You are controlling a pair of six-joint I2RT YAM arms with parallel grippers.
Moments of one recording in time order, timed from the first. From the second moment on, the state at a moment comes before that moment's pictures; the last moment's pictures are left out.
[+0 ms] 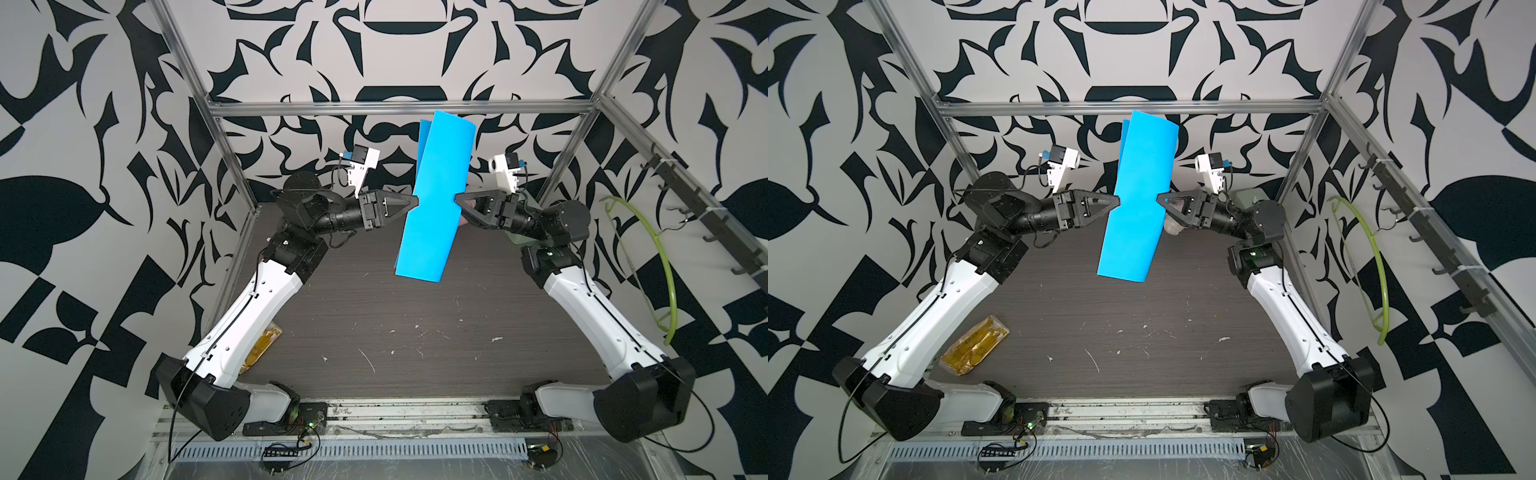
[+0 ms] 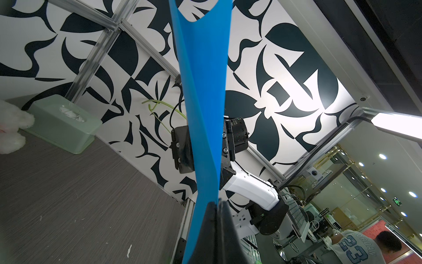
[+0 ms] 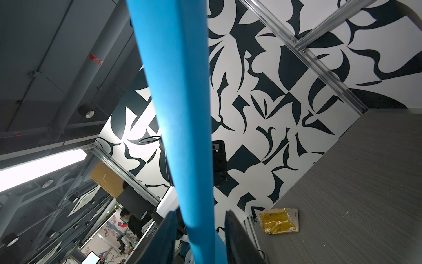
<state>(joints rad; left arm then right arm) -0.52 1.35 1.49 0.11 0.94 -0.92 0.23 1.29 1.20 0.70 -1.12 1.43</state>
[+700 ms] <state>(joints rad) -0.52 1.36 1.49 0.11 0.94 -0.93 0.24 1.31 1.27 0.69 -1.11 1.36</state>
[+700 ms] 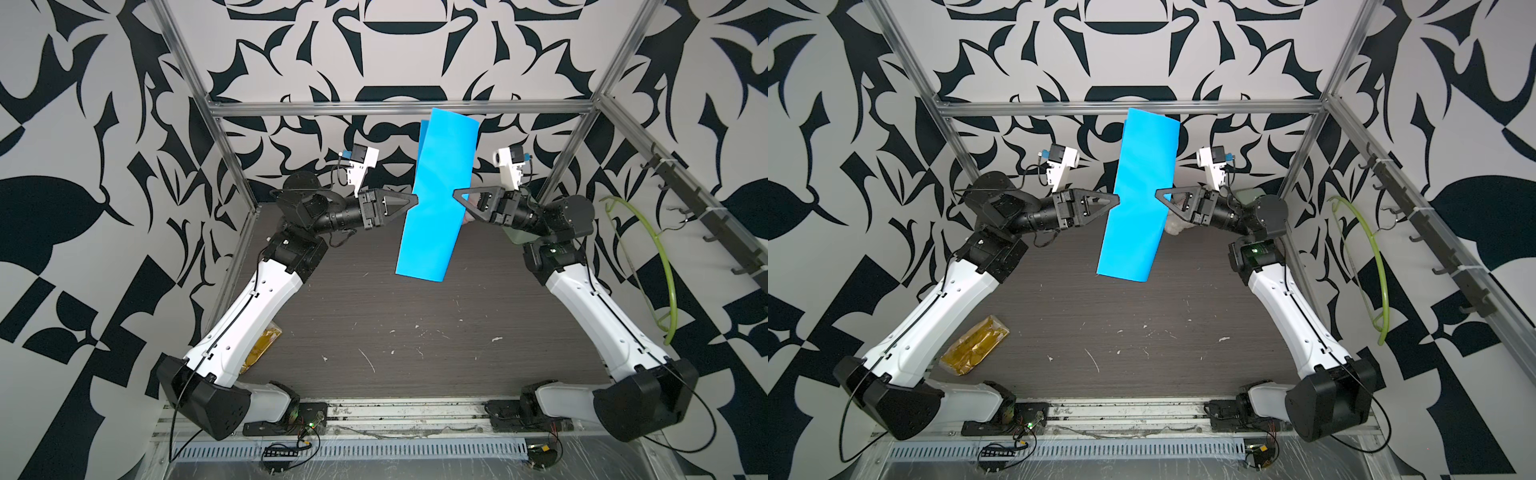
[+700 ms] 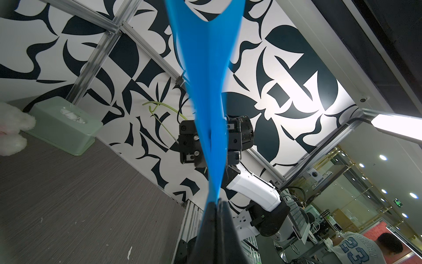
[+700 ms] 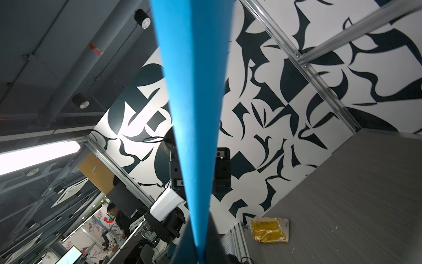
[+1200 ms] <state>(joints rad) -0.52 1.35 1.49 0.10 0.93 -0.92 0.20 1.41 1.36 0.74 -1.09 1.40</state>
